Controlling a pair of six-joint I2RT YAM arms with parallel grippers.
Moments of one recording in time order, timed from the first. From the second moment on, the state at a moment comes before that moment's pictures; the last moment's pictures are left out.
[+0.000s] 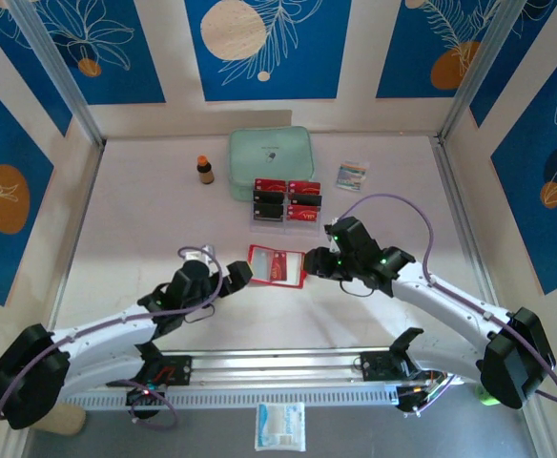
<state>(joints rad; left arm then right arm) -0.75 0.98 0.24 0.21 0.01 -1.05 0.68 1.09 0.70 -0.47 -0.18 0.77</state>
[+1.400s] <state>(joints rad) -0.66 1.24 0.71 -0.01 0.09 -0.71 0.69 1.20 0.74 -0.43 -0.16 0.78</state>
